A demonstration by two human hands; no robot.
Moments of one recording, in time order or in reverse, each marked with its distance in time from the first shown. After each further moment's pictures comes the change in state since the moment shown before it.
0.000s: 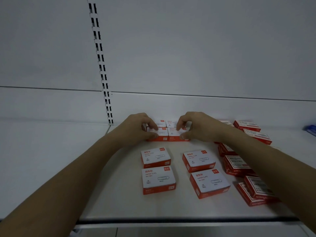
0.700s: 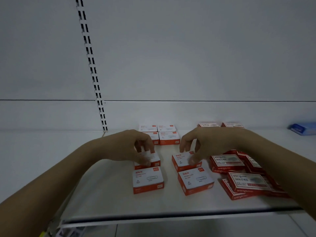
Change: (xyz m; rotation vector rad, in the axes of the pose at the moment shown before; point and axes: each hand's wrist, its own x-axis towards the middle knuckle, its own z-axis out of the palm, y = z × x) left_hand -0.037 0.042 -0.022 0.036 -0.404 0.019; right_hand -0.072 -0.020 -0.042 -0.006 -0.400 0.012
